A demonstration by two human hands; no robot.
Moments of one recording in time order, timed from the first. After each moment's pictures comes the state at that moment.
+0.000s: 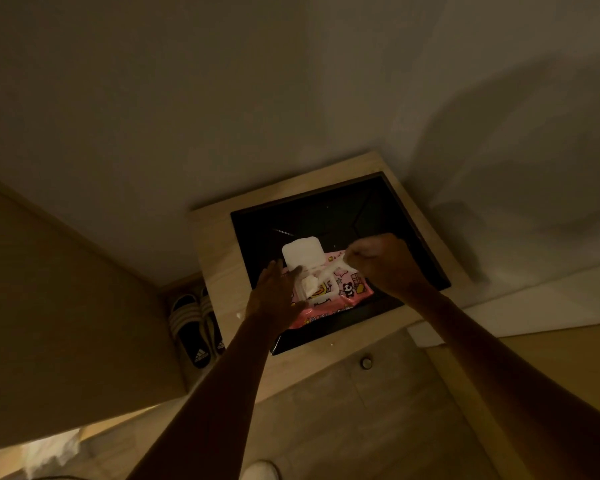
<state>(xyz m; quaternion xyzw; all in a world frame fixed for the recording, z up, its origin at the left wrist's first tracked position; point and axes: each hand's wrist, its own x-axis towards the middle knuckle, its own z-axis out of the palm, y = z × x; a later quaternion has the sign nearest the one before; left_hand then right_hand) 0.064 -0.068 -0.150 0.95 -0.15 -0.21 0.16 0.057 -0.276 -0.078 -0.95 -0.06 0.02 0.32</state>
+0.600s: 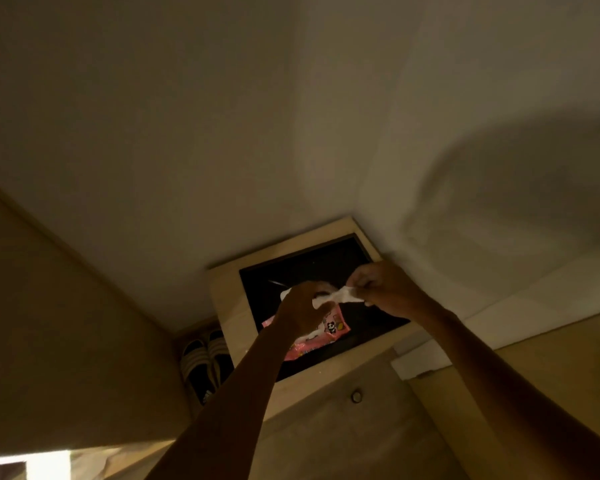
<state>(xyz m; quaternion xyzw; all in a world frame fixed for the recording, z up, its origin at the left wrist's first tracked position) 0.049 -0.104 0.028 0.87 -0.21 -0.20 0.39 0.014 -0.297 0.088 -0.90 0.03 0.11 0.42</state>
